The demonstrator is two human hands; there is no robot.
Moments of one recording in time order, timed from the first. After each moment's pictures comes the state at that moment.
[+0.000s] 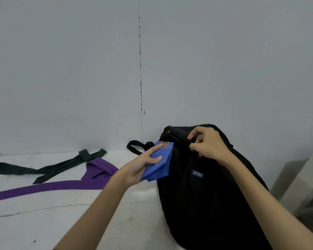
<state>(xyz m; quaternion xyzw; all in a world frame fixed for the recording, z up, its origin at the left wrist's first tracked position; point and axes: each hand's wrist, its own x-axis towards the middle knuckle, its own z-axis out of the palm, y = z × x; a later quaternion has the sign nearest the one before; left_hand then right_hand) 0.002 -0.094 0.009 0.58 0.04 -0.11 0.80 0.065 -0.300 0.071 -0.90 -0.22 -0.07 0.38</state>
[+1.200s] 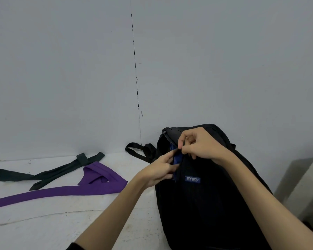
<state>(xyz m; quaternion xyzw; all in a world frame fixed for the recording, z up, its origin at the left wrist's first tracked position) 0.041 -0.145 -0.002 0.72 -0.04 -0.10 0.69 0.075 -0.294 0.079 -0.85 -0.31 0.04 0.42</state>
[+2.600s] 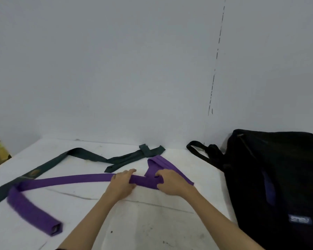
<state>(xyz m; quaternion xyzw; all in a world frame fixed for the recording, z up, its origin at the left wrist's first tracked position) -0.069 0.141 -0.100 0.96 0.25 0.02 0.13 0.032 -0.036 -0.060 -0.86 -0.43 0.19 0.20</state>
